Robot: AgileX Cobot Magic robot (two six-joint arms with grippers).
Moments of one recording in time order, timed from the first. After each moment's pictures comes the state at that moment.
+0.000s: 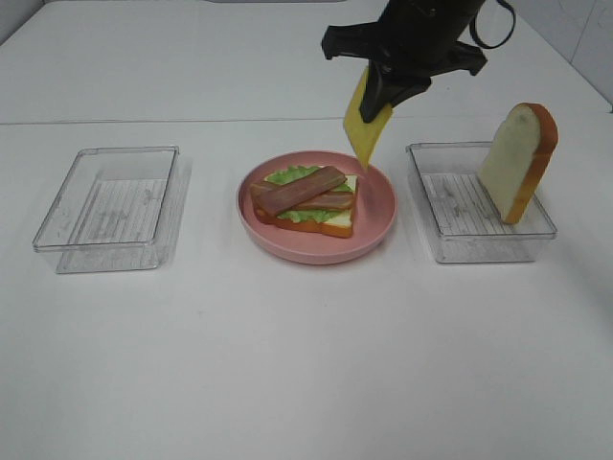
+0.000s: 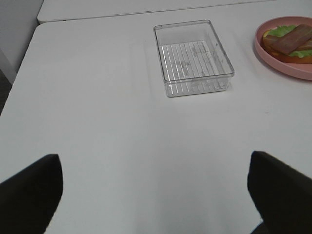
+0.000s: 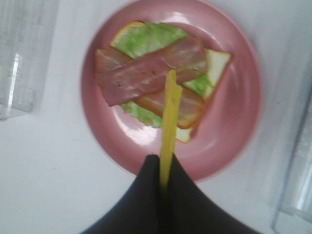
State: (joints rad) left arm 0.01 0.00 -0.52 -0.05 1.08 0.05; right arm 0.38 2.00 -1.74 0.23 0.99 0.01
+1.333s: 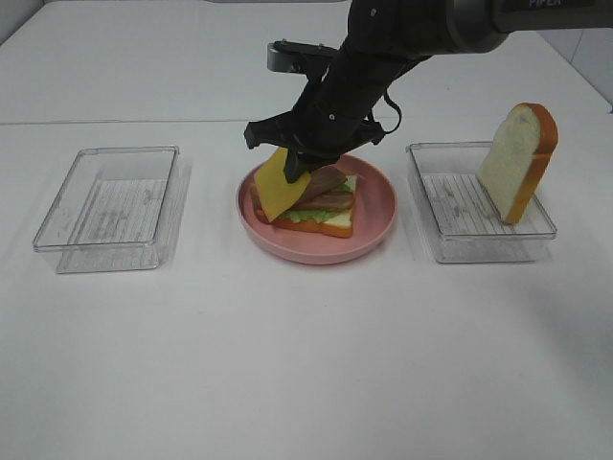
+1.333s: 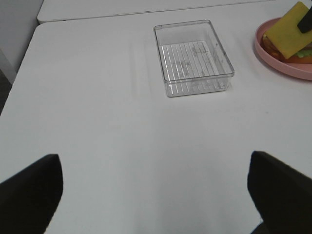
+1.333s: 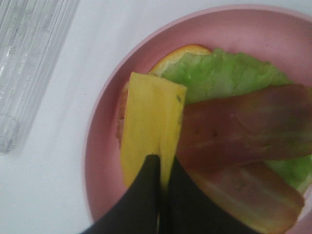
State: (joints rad) left arm 0.01 0.00 -0.52 -0.05 1.08 0.05; right arm 0.50 2.25 -1.74 0.26 0.68 -0.07
